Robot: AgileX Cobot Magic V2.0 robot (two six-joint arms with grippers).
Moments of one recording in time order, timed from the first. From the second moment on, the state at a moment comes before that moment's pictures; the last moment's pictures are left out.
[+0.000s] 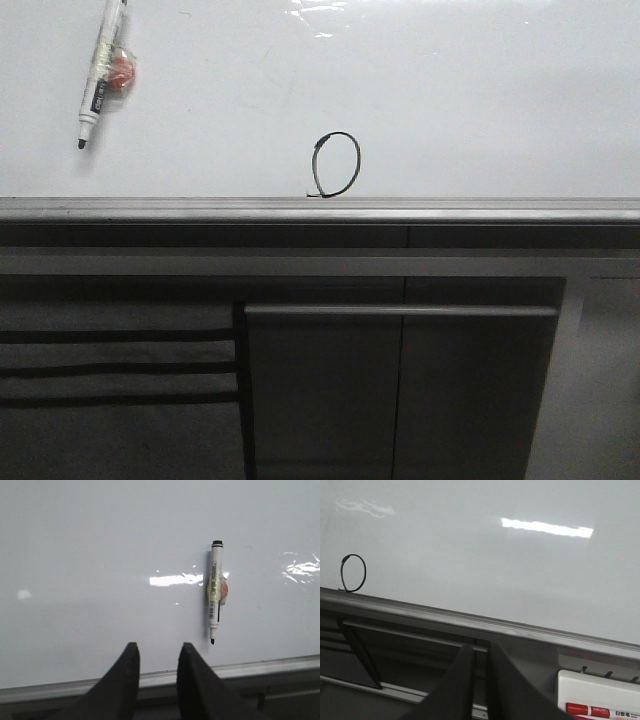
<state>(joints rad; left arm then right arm) -0.12 0.50 -0.48 -0.09 0.20 0.12 0.07 0.58 -0.54 0.23 0.41 -0.28</state>
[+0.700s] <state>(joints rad) -0.13 0.43 -0.30 -0.12 0.10 0.12 0.07 0.59 -0.49 0.24 0.36 -0.28</state>
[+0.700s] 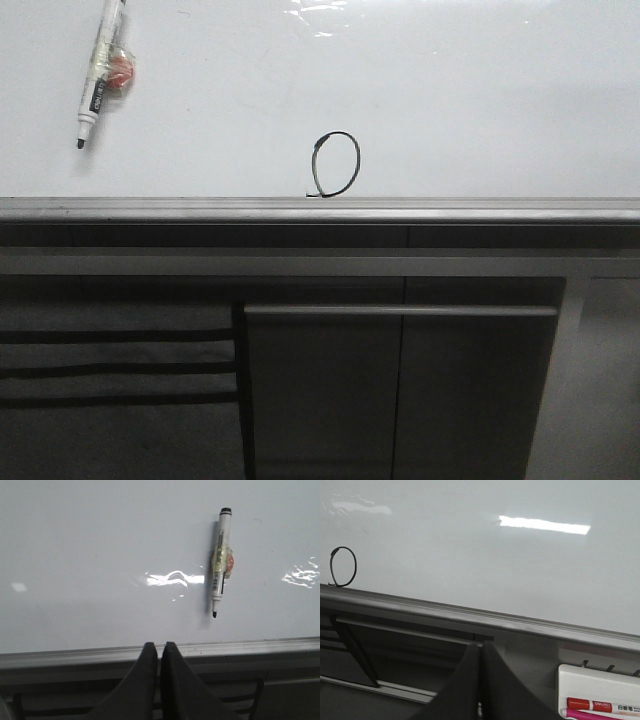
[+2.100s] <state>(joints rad) -0.13 -0.01 0.00 -0.12 -0.04 0.12 0.07 0.56 -0.49 0.24 0.35 -0.28</state>
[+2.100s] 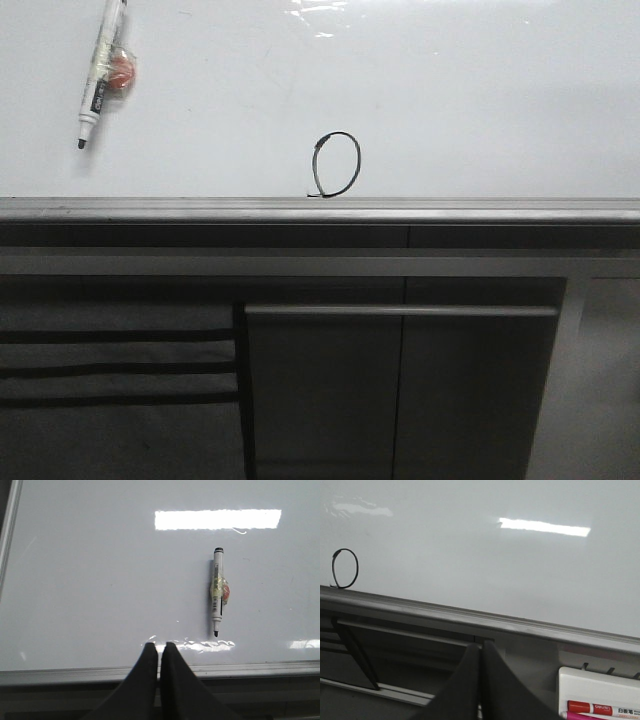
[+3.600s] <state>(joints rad) -0.13 -0.01 0.00 -0.12 -0.04 0.12 0.04 -0.01 0.01 -0.12 -0.02 0.20</state>
